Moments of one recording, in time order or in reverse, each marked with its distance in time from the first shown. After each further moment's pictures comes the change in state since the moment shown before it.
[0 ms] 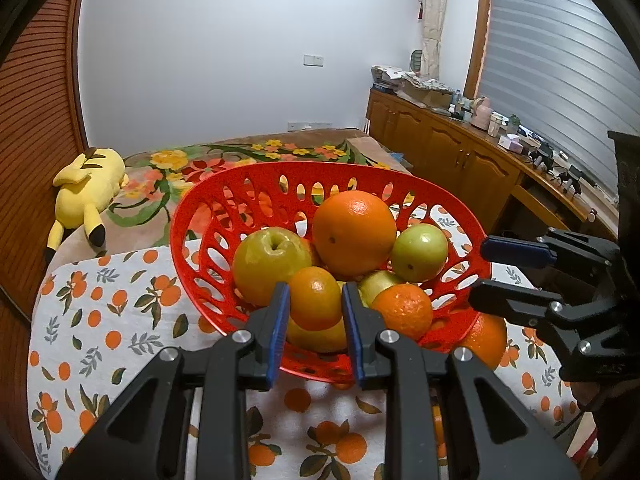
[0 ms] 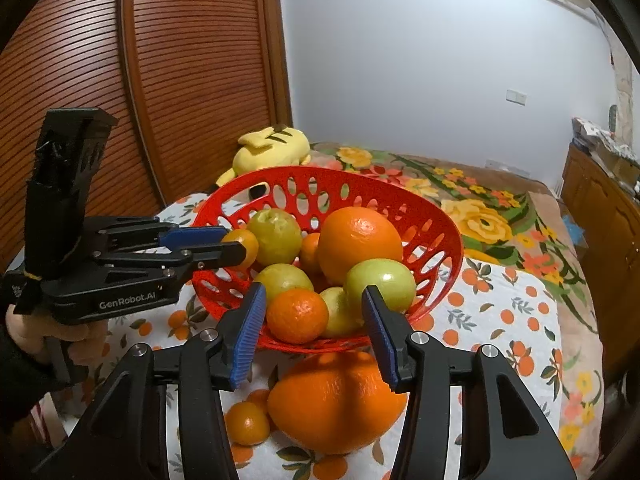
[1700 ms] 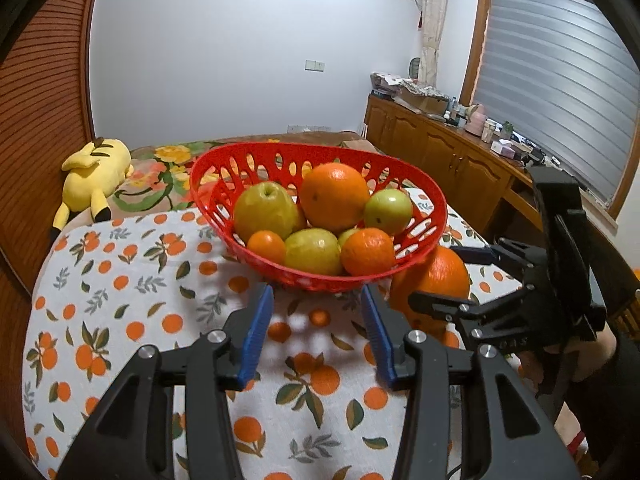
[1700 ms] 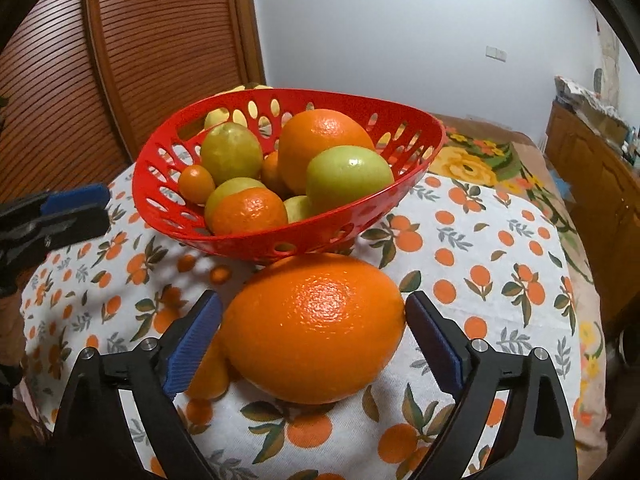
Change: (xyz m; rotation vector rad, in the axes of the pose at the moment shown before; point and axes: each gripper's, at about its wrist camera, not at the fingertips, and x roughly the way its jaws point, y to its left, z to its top) left arm -0.049 -0.015 -0.047 -0.032 -0.017 -0.013; right arm 0.033 -0.017 -0.052 0.059 0.149 -0.071
